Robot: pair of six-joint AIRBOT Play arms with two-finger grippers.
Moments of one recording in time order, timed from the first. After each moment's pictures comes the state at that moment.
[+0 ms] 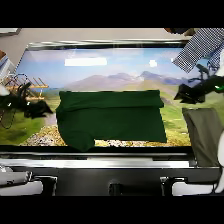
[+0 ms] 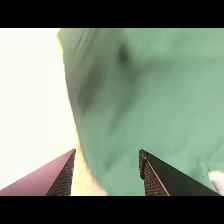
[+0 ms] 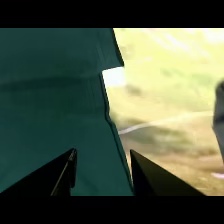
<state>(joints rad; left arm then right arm) 0.31 -1.44 1.19 1.13 -1.39 -1.40 -0.31 -1.56 1.57 -1.22 1.48 1.48</state>
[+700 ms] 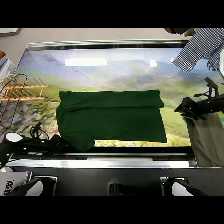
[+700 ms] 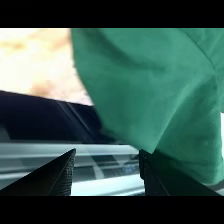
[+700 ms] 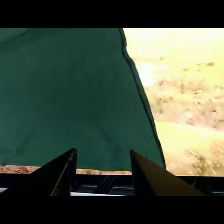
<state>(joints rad) 0.27 -0.99 0.39 0.84 -1.15 -1.44 -0.38 -1.24 1.20 -1.11 1.43 1.47</state>
